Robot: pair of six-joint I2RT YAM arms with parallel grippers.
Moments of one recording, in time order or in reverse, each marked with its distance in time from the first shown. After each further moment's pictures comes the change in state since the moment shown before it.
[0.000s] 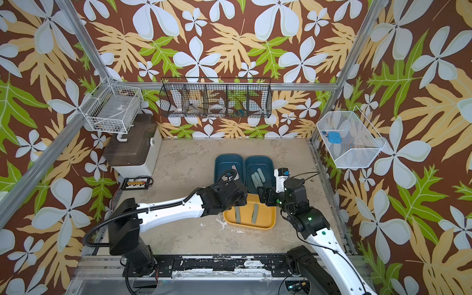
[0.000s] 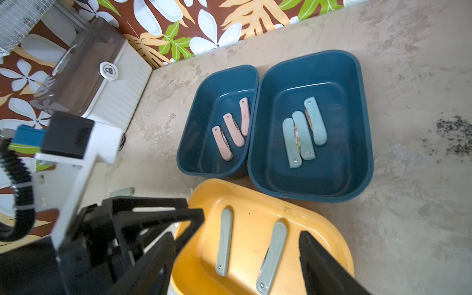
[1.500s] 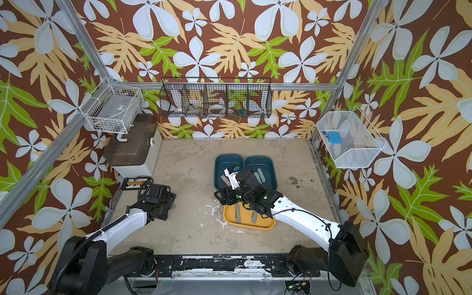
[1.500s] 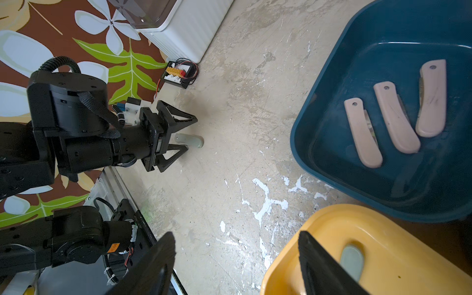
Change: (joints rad) left arm 0.892 -0.455 -0.761 0.094 0.208 -0.407; right arm 0.438 0.514 0.182 0.272 -0.038 0.048
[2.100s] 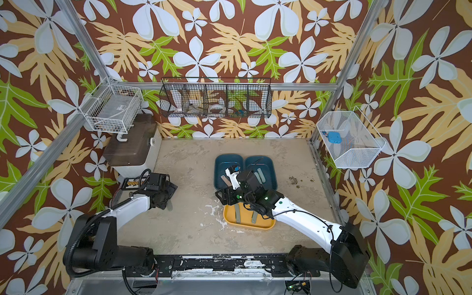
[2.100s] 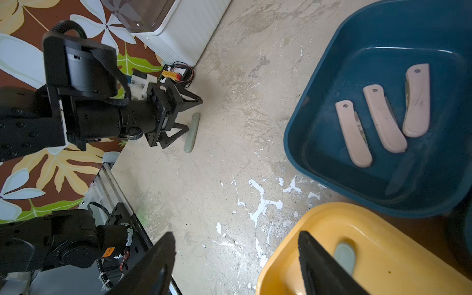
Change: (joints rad) left arm 0.058 0.226 0.190 0.040 0.048 0.241; right arm 0.000 -0.016 -0.008 -0.005 0.027 0.000
